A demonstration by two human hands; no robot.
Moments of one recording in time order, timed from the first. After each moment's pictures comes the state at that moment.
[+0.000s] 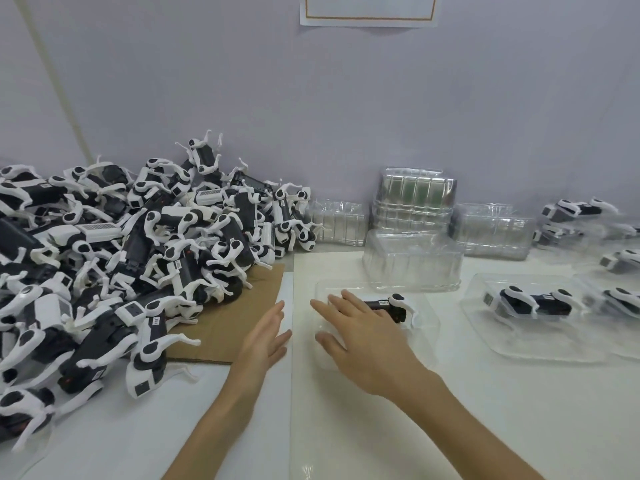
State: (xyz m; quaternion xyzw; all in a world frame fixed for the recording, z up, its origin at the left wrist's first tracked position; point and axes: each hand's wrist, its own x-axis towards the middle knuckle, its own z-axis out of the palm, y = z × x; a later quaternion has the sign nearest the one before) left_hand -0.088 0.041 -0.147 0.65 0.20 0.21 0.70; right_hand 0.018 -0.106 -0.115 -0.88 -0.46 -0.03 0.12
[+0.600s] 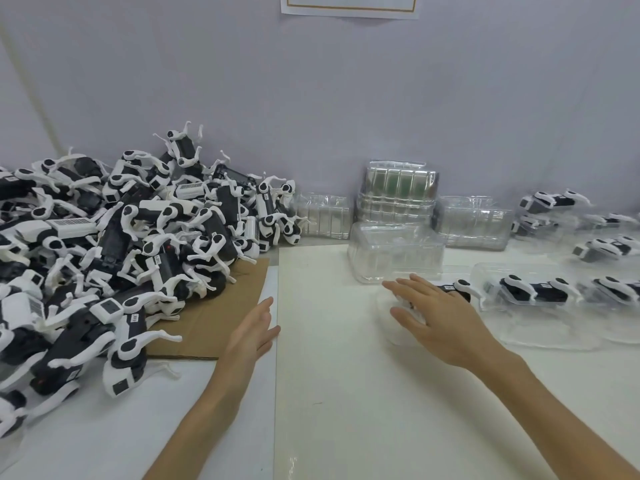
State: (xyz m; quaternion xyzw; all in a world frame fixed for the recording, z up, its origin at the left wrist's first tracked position) left_hand -0.089 0.034 -0.144 0.66 0.21 0.21 0.69; right_hand 0.086 -0.205 -0.111 -0.92 -0.37 -0.05 0.13
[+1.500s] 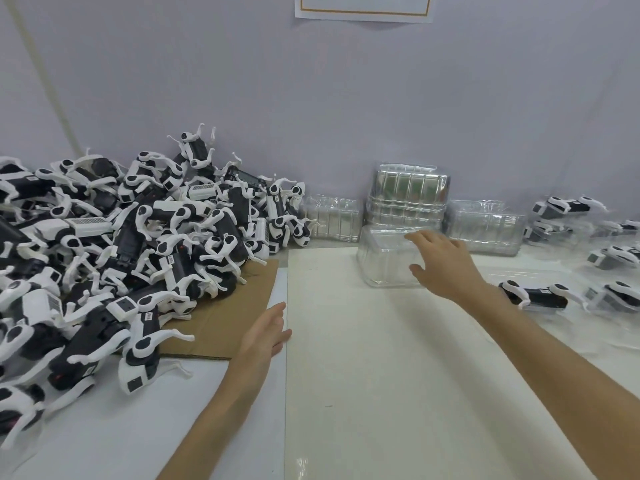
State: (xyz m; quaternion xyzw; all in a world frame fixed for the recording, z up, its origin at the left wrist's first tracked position) left_hand -0.091 0.034 -0.143 0.68 0.21 0.19 0.68; right_hand 0.168 -0.163 -0.081 -0.93 -0.33 -0.16 0.06
